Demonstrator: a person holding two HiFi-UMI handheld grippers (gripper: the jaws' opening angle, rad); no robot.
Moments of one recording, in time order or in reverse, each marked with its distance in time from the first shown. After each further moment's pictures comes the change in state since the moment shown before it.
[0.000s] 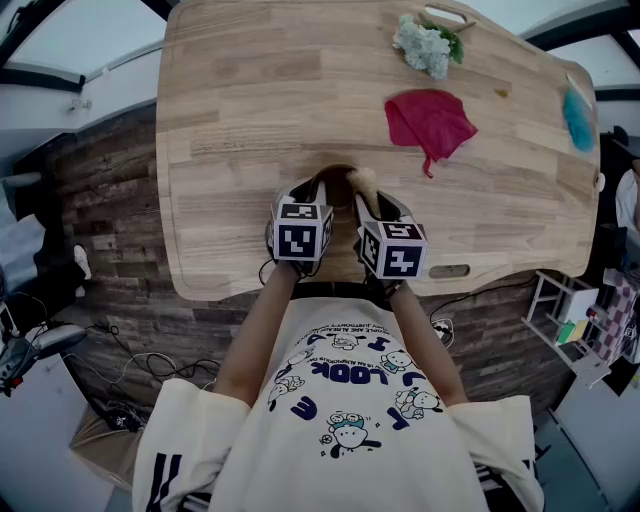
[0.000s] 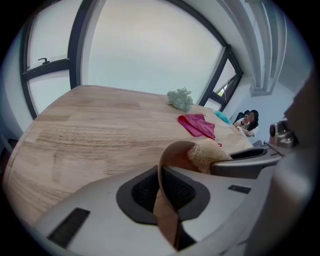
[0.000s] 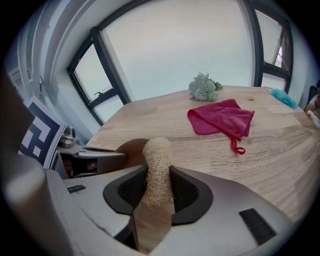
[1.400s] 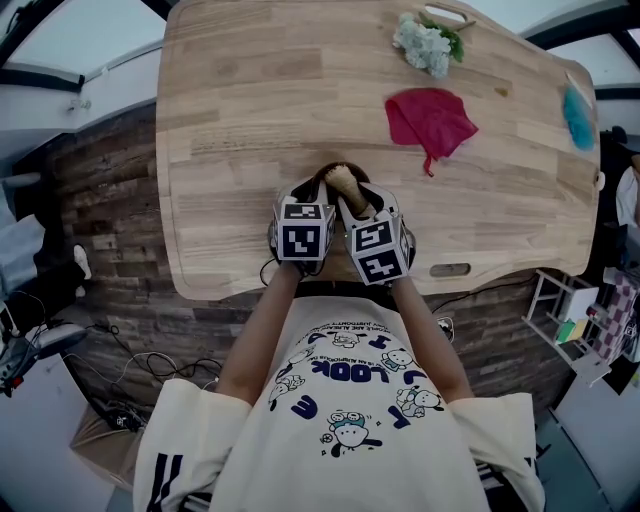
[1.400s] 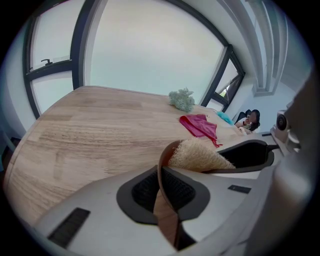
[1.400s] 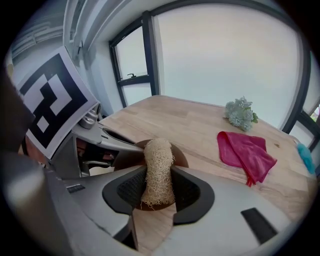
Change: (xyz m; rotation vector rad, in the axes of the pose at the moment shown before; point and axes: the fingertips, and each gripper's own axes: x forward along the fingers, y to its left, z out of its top) left arm -0.001 0.000 -0.001 -0.016 -0.005 0.025; right arm 0.008 0.045 0.007 -0.443 0.023 0.094
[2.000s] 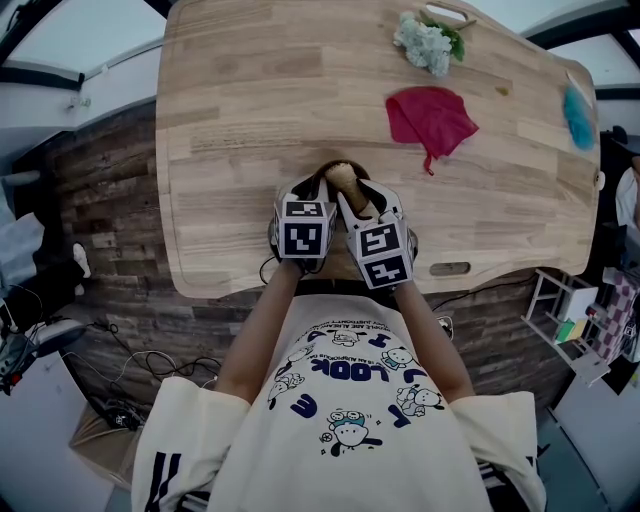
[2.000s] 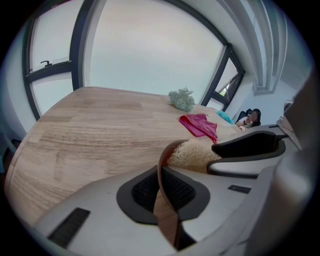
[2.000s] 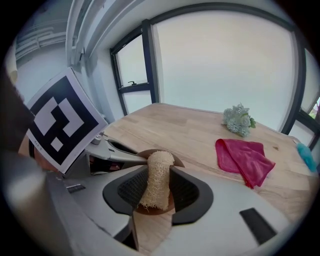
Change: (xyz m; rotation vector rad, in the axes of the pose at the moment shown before) left arm 0.003 0.000 -0.002 0.005 -0.001 0.003; right arm -0.012 0.001 0.018 0.012 -0.077 0.005
